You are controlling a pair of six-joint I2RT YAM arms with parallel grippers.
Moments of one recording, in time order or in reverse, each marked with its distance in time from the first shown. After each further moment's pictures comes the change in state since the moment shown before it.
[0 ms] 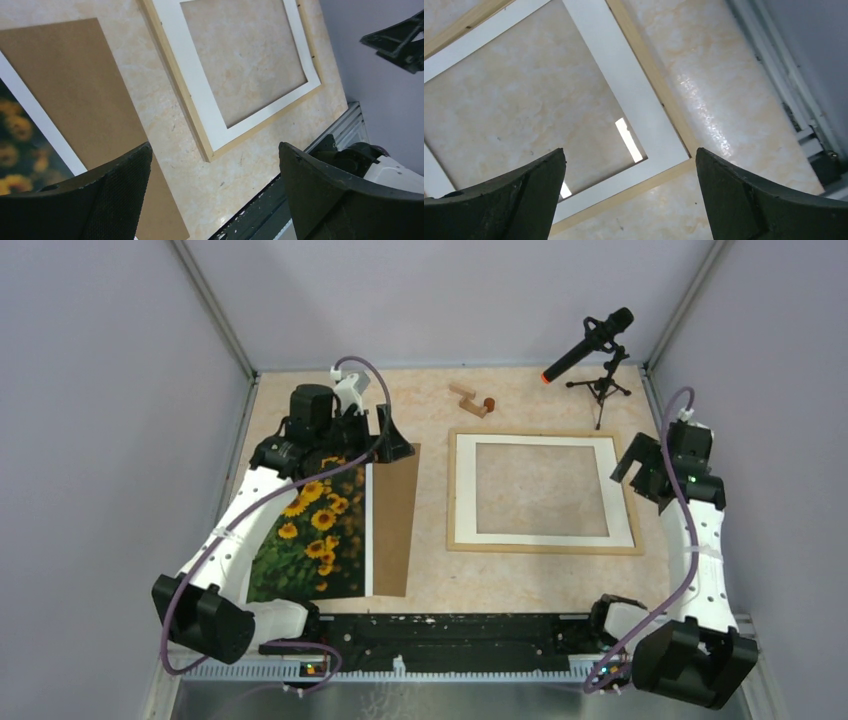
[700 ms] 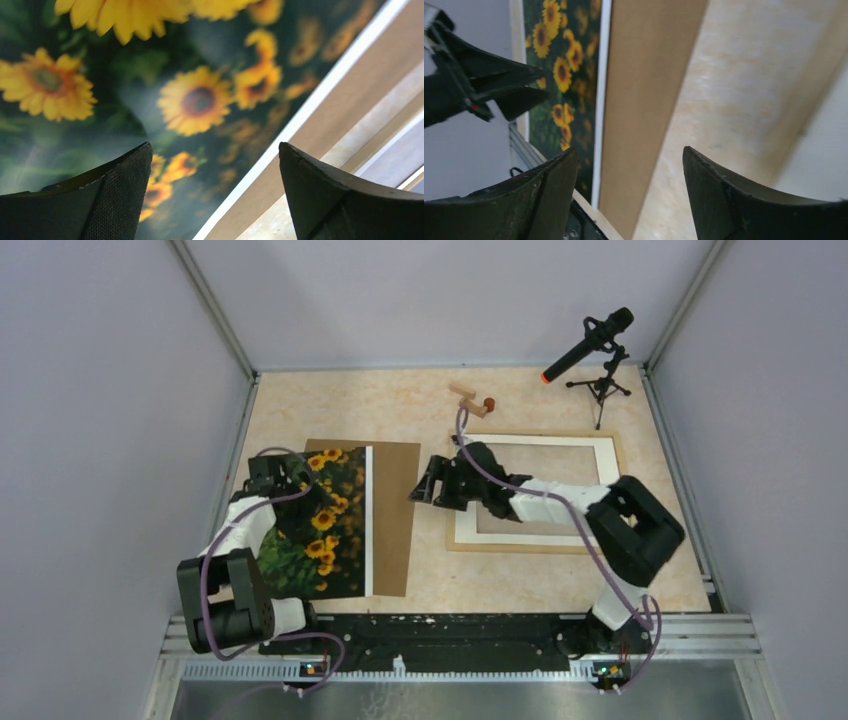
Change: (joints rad) left arm 0.506 0.029 -0.539 0.060 -0.254 -0.205; right arm 1.021 0.623 -0.034 0.872 -0.223 0.565
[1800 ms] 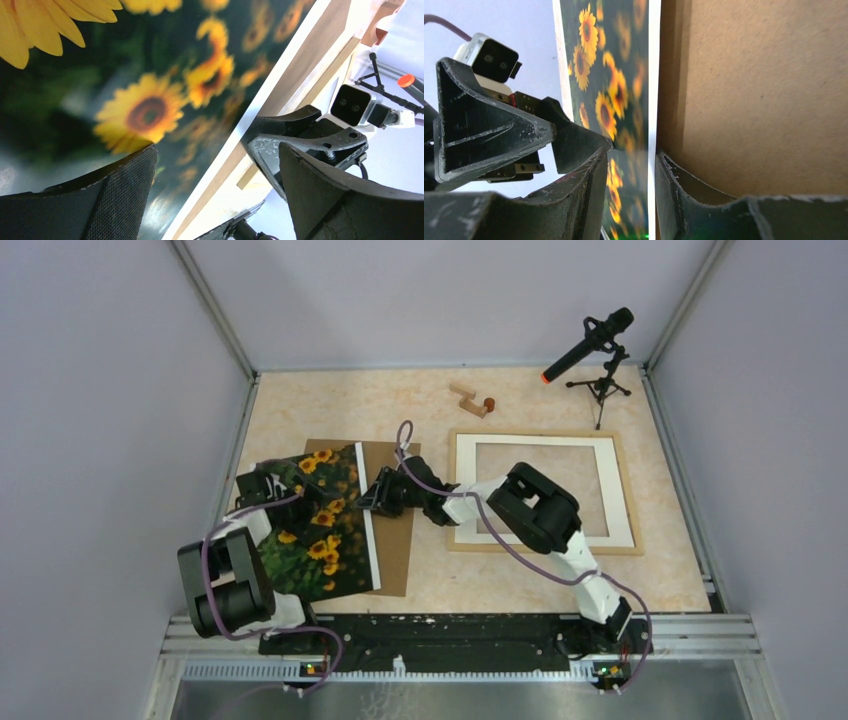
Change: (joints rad) left arm 0.159 0.111 -0.170 0.272 0.375 -0.163; right arm 0.180 0.632 0.426 0.391 -0.070 0.330
